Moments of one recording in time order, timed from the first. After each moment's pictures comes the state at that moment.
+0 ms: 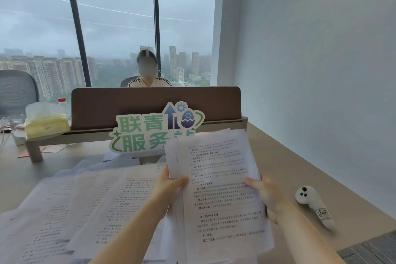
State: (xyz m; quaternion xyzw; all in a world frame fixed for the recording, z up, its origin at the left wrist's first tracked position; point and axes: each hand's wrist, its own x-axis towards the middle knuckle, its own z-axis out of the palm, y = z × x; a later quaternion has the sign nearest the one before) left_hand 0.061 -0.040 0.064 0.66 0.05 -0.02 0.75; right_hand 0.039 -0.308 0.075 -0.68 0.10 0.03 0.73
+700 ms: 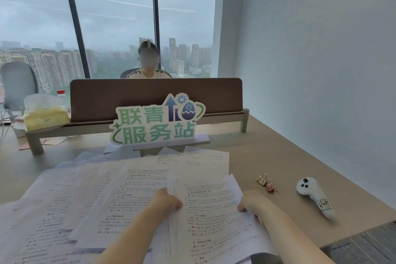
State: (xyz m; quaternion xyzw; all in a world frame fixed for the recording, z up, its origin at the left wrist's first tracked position) left_hand 0.060 -0.029 0.017 0.83 0.18 -0.13 0.50; right_hand 0.058 -0.280 0.038 -0.93 0.14 0.22 0.26
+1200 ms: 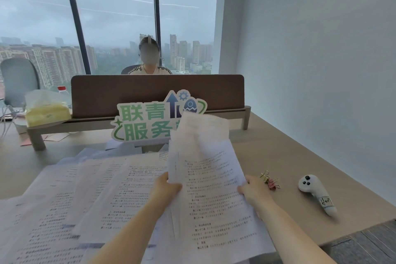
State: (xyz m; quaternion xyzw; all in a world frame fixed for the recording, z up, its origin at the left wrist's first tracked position) left_hand 0.061 -0.026 0.023 0.78 0.12 -0.02 0.62; right_hand 0.053 -0.281 0.027 -0.82 0.15 0.03 0.55
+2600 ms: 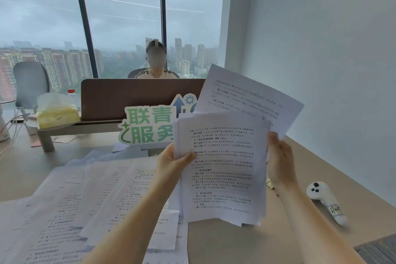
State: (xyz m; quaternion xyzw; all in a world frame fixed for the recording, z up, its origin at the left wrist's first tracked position) left_hand 0.059 -0.027 0.089 0.66 -0.06 0.13 0.74; right_hand 0.033 -0.272 0.128 -0.69 -0.07 -0.28 0.67
